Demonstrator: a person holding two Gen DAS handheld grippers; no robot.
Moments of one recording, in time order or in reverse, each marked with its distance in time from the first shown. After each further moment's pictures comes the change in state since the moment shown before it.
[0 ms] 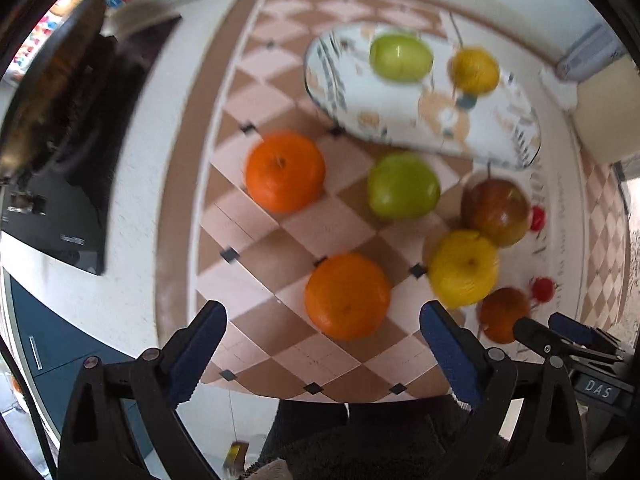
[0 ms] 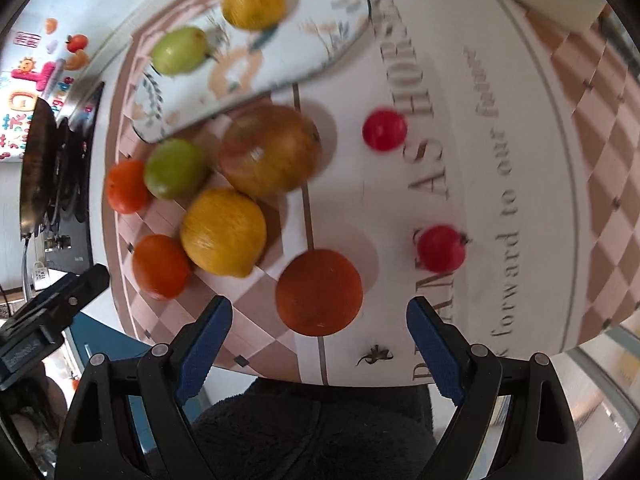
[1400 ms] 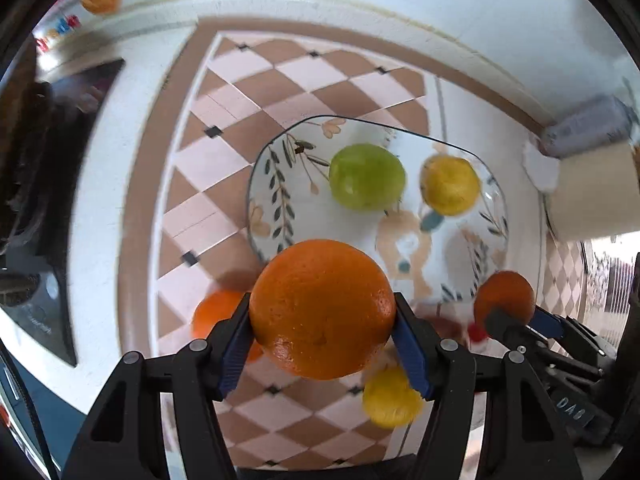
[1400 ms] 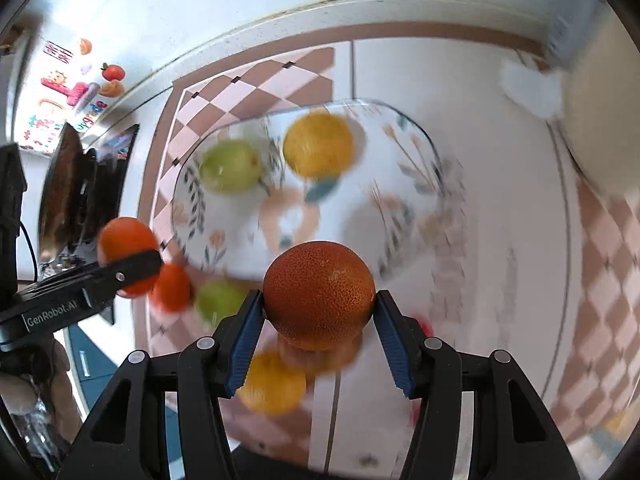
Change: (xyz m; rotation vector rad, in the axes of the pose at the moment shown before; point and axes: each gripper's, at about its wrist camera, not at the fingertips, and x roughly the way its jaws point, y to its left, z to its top) left arm -0.003 -0.005 0.130 -0.046 0.004 -0.189; right arm -0.041 0.055 0.135 -0.183 -0.153 -0.006
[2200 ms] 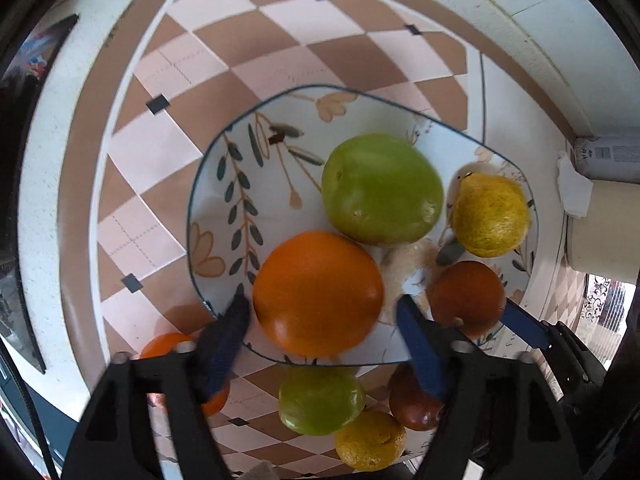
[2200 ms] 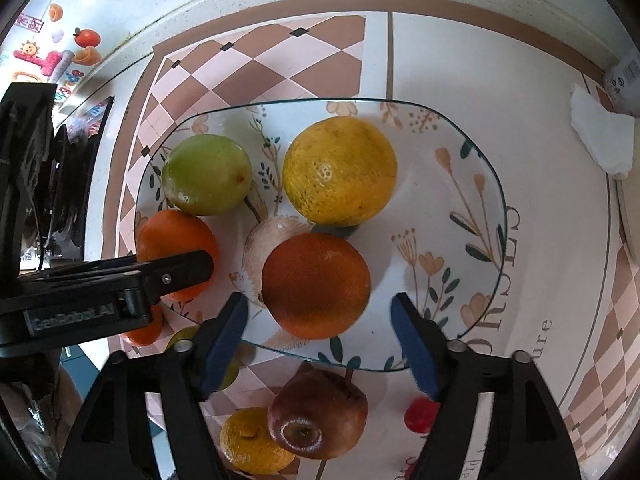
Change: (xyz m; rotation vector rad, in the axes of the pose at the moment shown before) left arm 0.059 -0.003 0.037 -0.072 0.151 -0.025; right arm 0.059 0.016 0.046 -0.056 0.111 -0.037
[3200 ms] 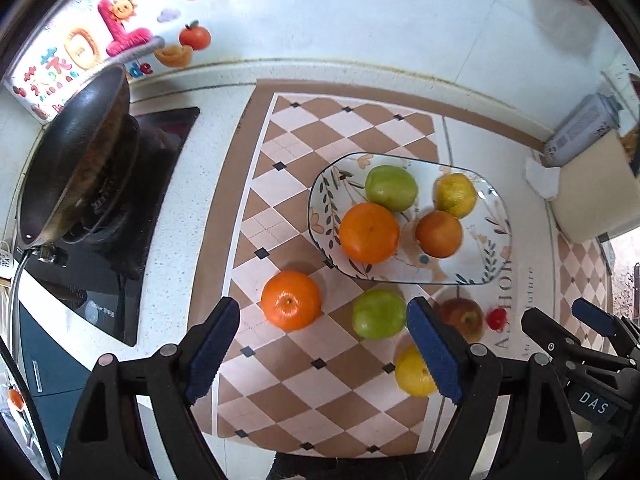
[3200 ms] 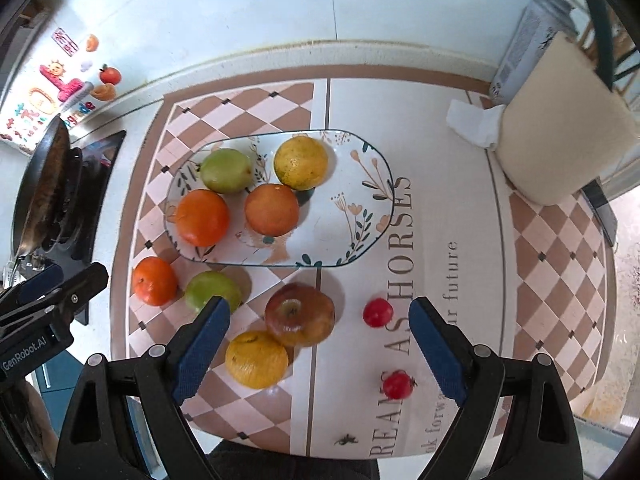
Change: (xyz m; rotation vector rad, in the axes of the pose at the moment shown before) left arm -0.126 0.000 -0.136 0.100 -0.417 0.206; right arm -0.130 0.015 -0.116 0.064 -0.257 -0.160
